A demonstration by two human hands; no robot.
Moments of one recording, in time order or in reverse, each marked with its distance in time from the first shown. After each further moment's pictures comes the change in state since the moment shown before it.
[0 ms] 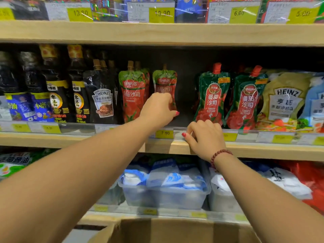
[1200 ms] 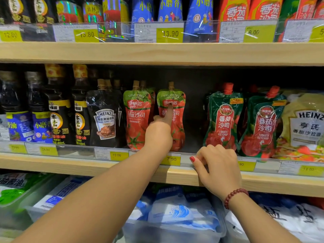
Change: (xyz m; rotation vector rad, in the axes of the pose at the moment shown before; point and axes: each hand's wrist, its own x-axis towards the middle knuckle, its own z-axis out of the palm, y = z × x) left_hand 0.038 -0.031 0.043 0.315 0.009 -0.142; right_hand 0.000 0.000 0.008 0.075 0.136 0.023
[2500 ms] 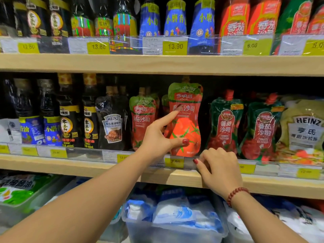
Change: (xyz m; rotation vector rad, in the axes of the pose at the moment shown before) left_hand -0.041 -0.022 -0.036 -1.188 -0.072 0.220; right_hand 0.005 0.005 0.003 -0.059 0.003 -0.048
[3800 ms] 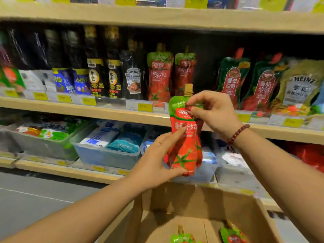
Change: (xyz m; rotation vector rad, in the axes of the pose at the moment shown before) left_hand -0.203 0.018 -0.004 0.366 -0.156 0.051; right_hand -0.019 -0.086 -0.100 1.097 -0.087 0.015
